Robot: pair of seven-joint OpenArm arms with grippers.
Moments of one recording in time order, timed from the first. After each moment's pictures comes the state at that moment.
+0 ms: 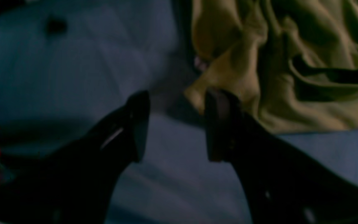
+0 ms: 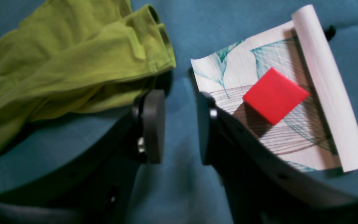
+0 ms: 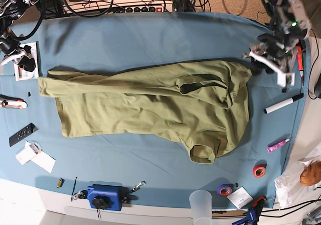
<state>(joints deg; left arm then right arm) 22.9 -7.5 -23.5 115.5 -32.7 -9.6 56.7 -6.0 22.8 61.0 83.2 50.7 39.8 -75.0</state>
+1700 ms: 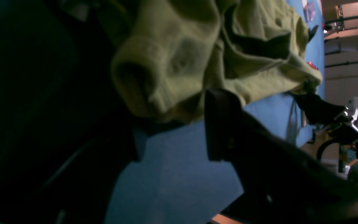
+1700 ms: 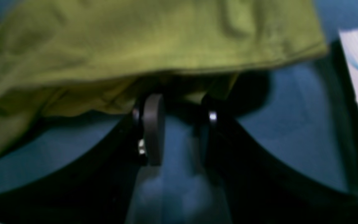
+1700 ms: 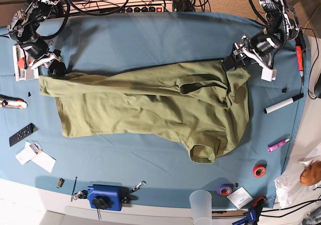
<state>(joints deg) 15.8 -3.9 -26.6 92.6 -58.1 -28.7 62.2 -5.6 15.8 48.3 77.5 45.6 40.1 -61.6</state>
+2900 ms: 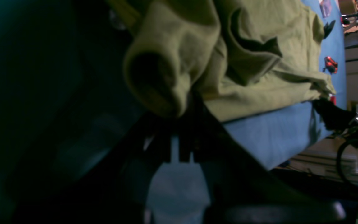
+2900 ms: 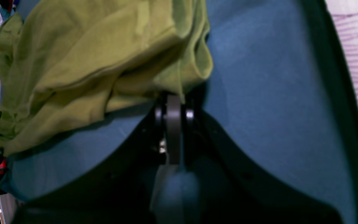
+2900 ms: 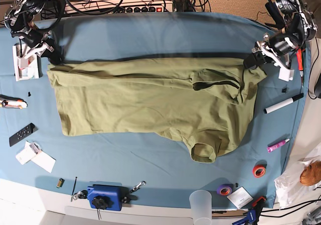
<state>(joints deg) 15.8 -9.9 -33.0 93.2 -61.8 -30.5 68.6 -8.9 17.6 54.1 74.3 56.7 40.0 -71.9</state>
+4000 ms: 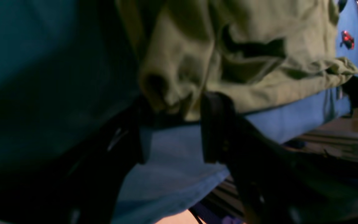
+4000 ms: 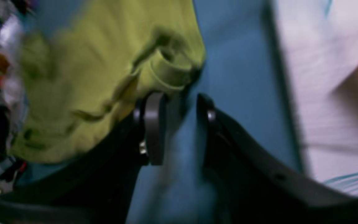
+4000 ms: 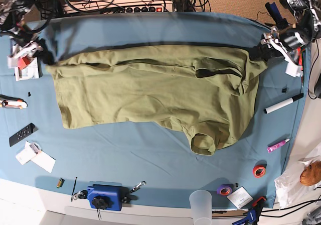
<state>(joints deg) 19.0 -14.3 -35.7 97.4 -65.5 -31.7 73.6 -9.3 23.5 56.9 74.2 68.5 39.8 -78.2</state>
